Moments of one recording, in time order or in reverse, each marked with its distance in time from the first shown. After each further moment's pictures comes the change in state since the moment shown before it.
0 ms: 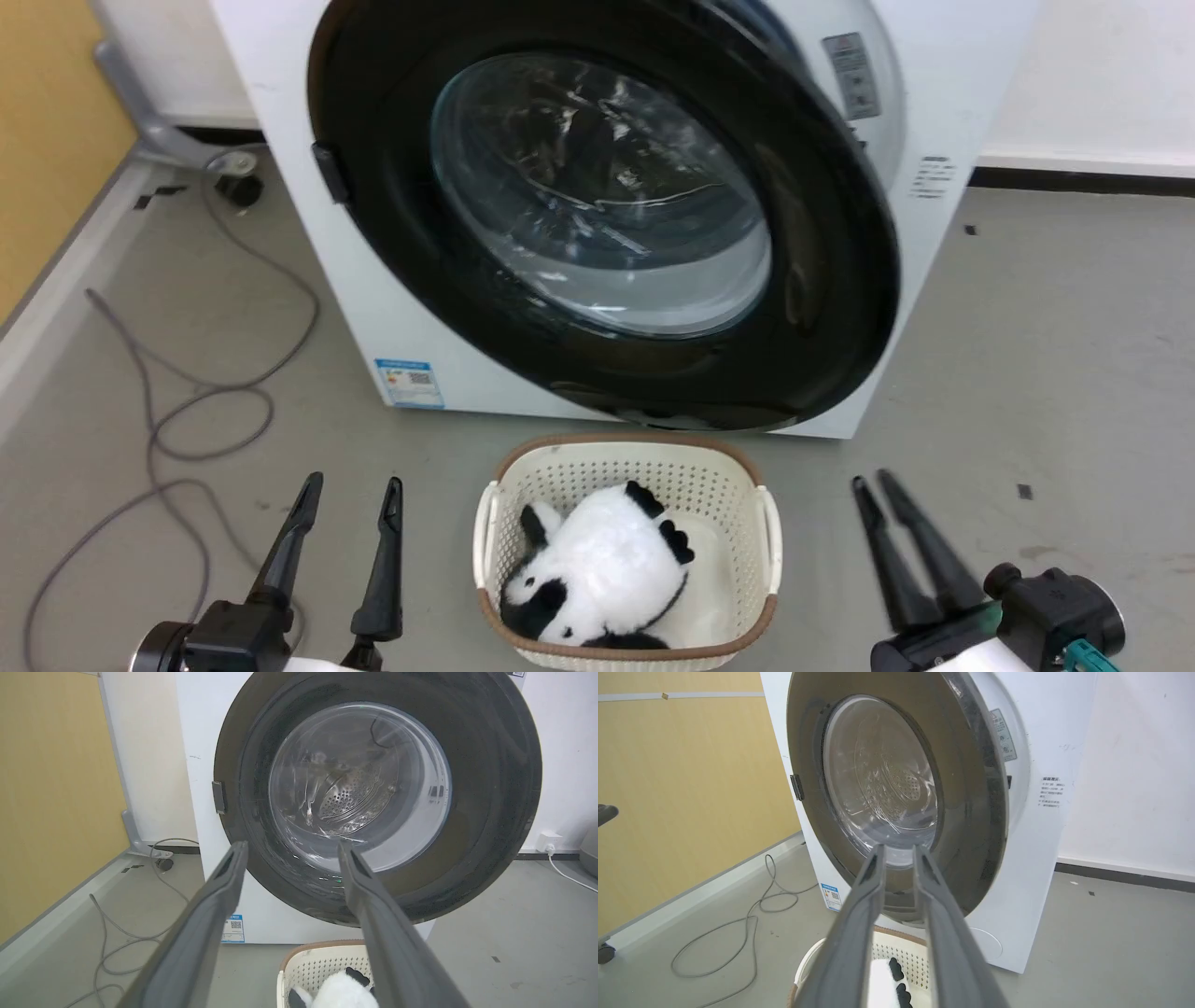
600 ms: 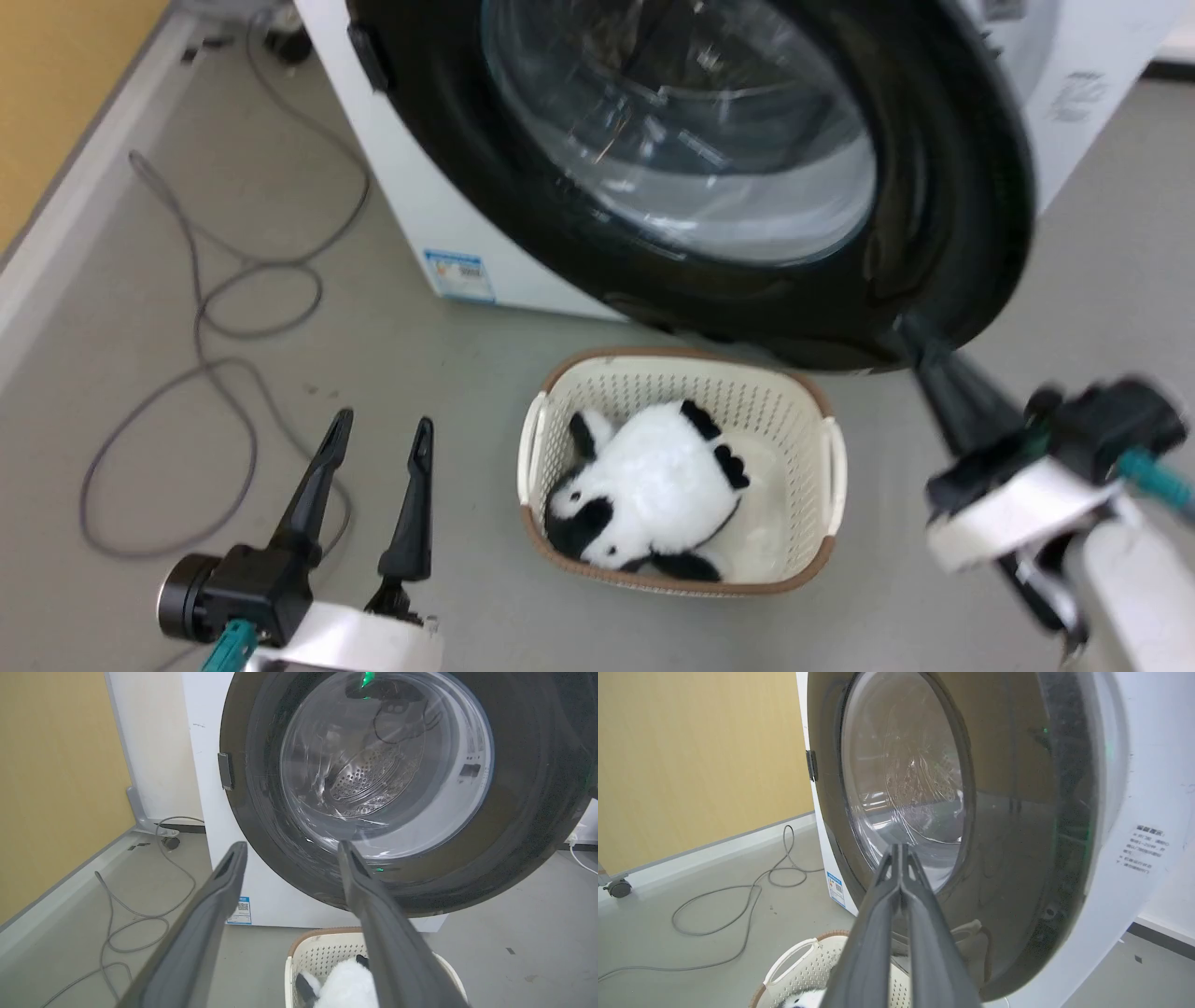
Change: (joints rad) left arm -0.096 -0.053 0.001 0.012 0.029 -0.051 0.000; right arm -0.334 -0.215 0.099 0.131 0.091 0.000 0.014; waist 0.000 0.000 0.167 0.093
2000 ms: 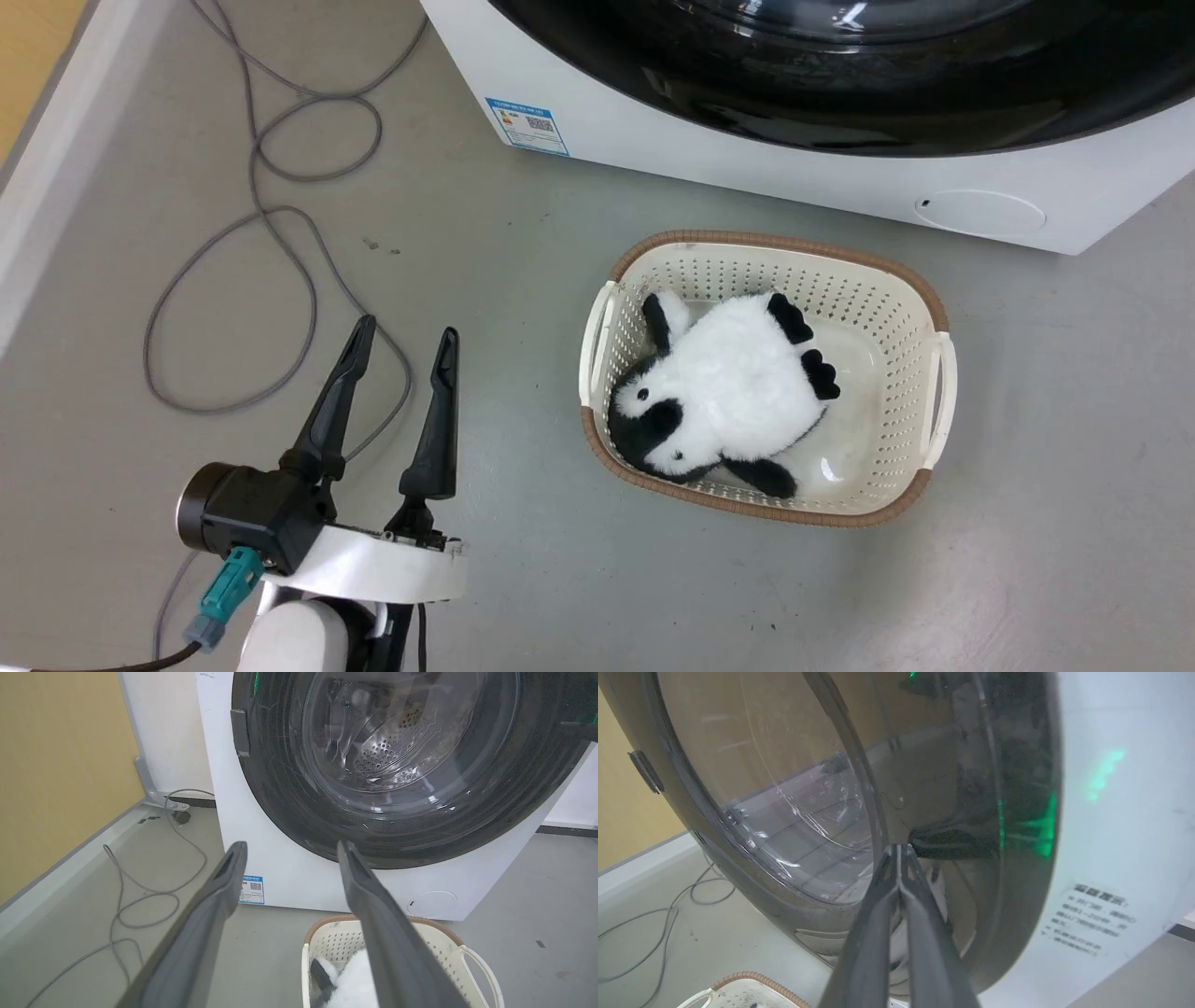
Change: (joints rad) left arm -0.154 -0.019 -0.033 0.004 -0.038 -0.009 0.000; right arm -0.612 -0.218 -0.089 0.357 0.196 0.011 0.219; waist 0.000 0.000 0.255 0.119
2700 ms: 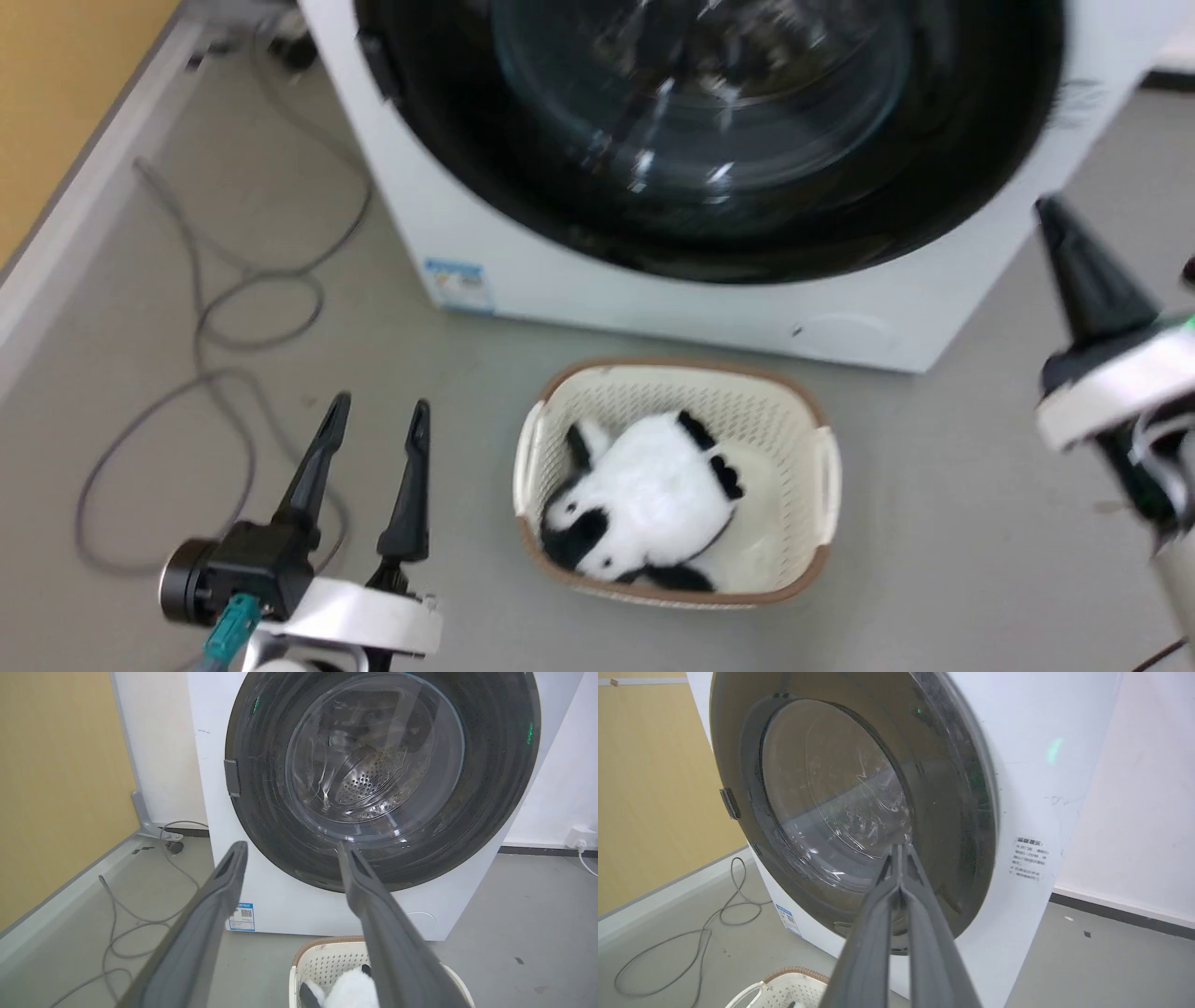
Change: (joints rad) left arm 0.088 -0.001 0.053 0.057 0.054 0.000 0.000; right arm 0.345 0.088 0.059 -0.085 0.057 -0.009 -0.201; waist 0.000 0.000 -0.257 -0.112
